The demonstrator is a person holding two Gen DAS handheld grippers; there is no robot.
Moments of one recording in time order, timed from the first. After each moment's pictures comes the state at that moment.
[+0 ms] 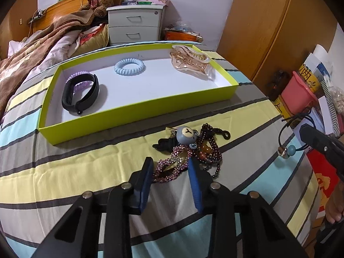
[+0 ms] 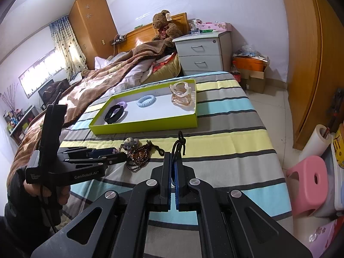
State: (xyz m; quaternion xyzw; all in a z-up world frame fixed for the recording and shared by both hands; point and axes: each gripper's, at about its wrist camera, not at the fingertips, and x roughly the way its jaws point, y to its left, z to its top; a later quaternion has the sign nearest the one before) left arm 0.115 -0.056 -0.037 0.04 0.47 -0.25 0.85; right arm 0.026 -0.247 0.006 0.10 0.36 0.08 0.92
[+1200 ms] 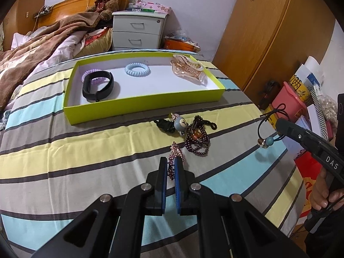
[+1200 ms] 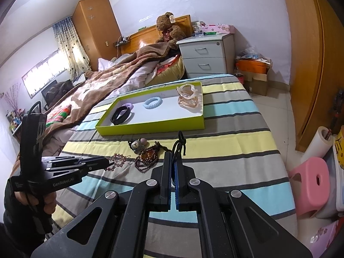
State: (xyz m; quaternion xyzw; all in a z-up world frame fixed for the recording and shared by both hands) left arm 0.083 -0.025 -0.018 0.00 0.45 -0.26 0.86; right arm 0.023 -0.236 0.012 0.10 0.35 0.09 0.93
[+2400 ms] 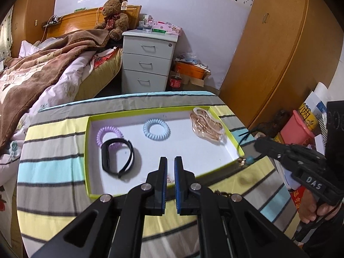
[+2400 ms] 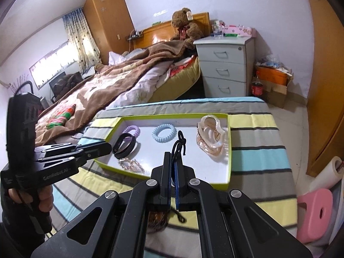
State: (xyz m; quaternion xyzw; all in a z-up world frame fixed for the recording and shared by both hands) left arm 0.171 -0.021 0.032 -0.01 0.40 -0.23 0.88; right arm 0.149 -0.216 0.029 0.08 0.37 0.14 0.92
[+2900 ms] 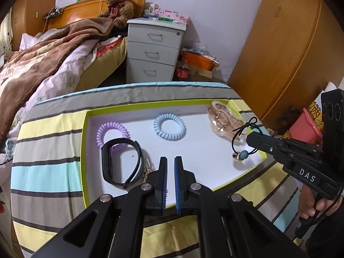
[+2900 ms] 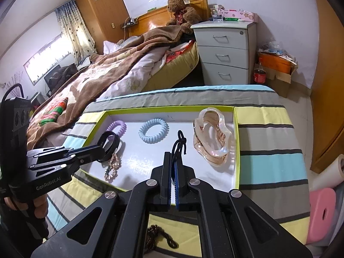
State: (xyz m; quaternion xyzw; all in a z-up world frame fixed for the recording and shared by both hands) left arm 0.206 -0.021 0.002 -0.01 0.44 -0.21 0.87; right arm 0.192 -0.214 0.000 0.08 0.41 0.14 0.90
